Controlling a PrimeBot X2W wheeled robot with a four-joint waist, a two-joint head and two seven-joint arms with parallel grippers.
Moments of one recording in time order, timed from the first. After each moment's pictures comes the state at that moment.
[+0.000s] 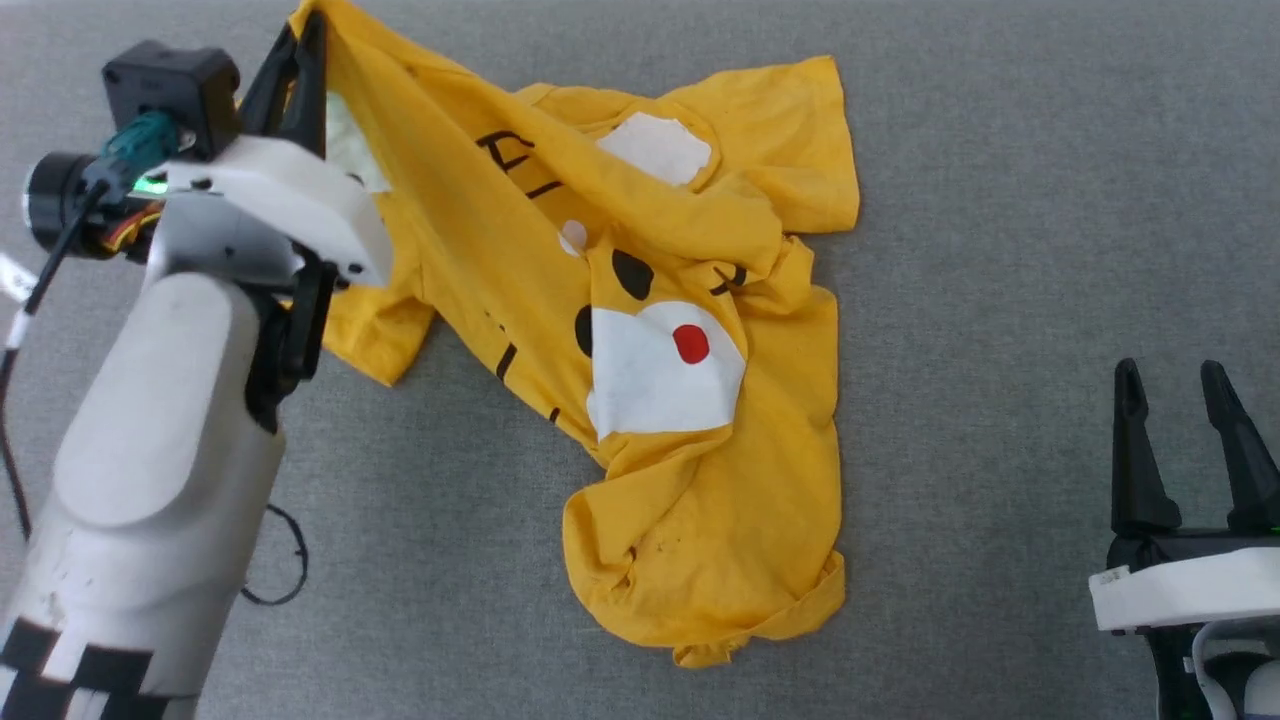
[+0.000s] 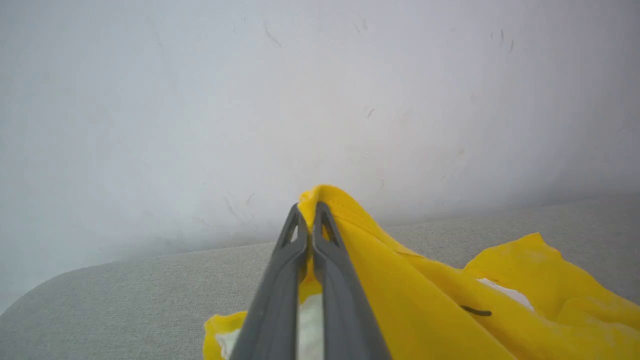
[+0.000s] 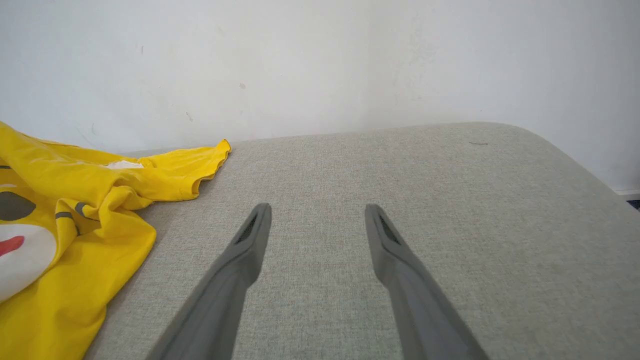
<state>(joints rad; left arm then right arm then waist) -0.75 0.41 -0.36 0.23 -0.43 0.17 0.07 0.01 -0.05 -0.17 -0.13 0.19 0.13 -0.12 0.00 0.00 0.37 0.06</state>
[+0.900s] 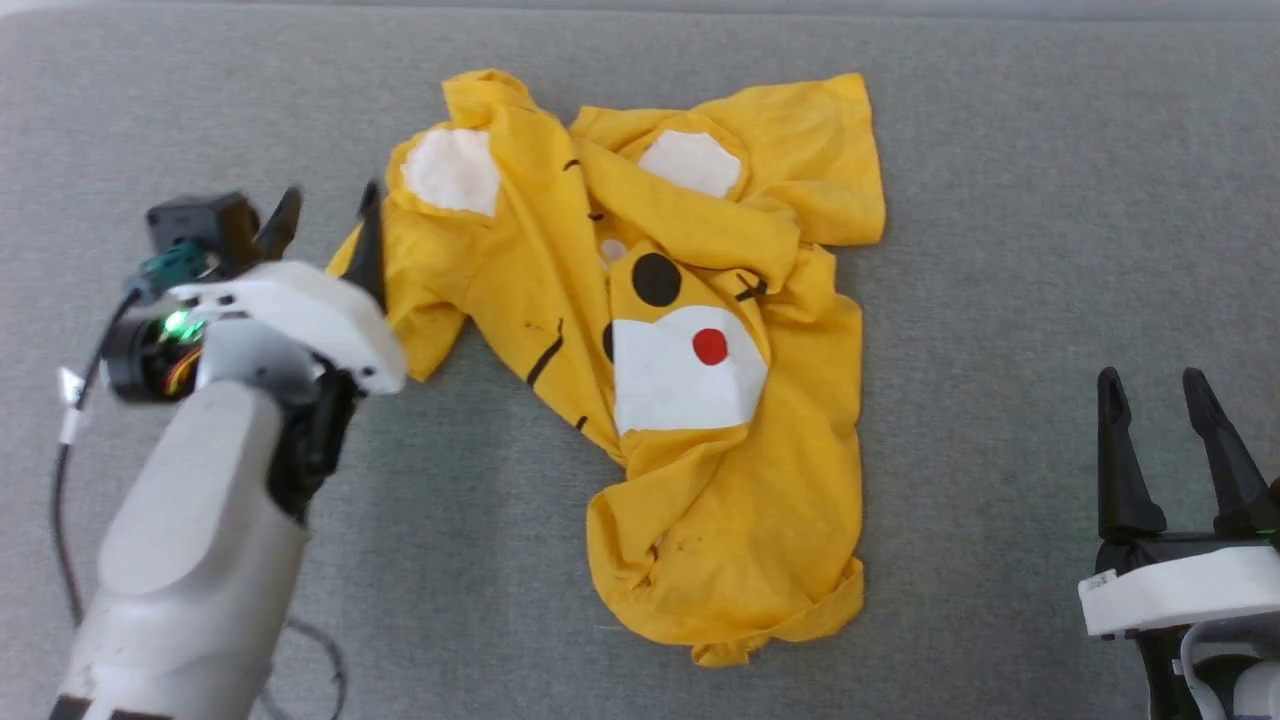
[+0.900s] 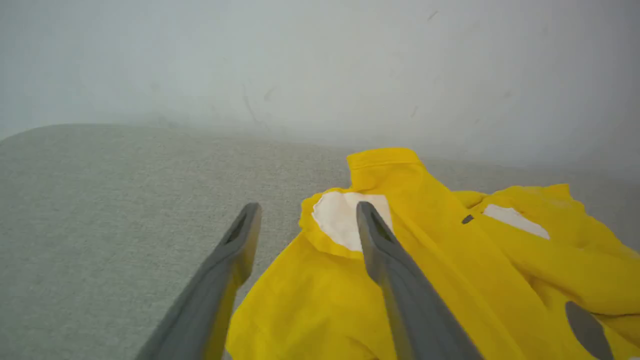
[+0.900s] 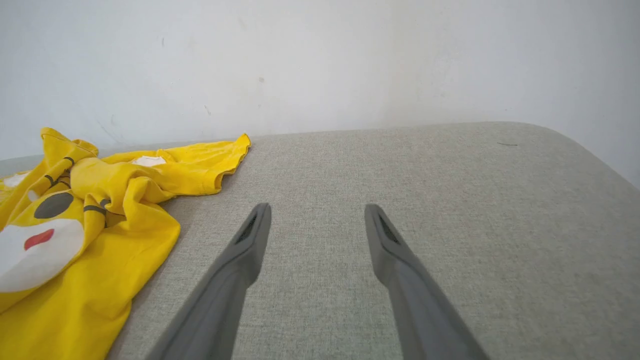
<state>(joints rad) -0.62 0.34 -0.32 0.39 -0.57 0.15 0.02 0.01 -0.05 -0.16 -0.11 0.18 0.13 -0.11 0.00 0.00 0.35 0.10</state>
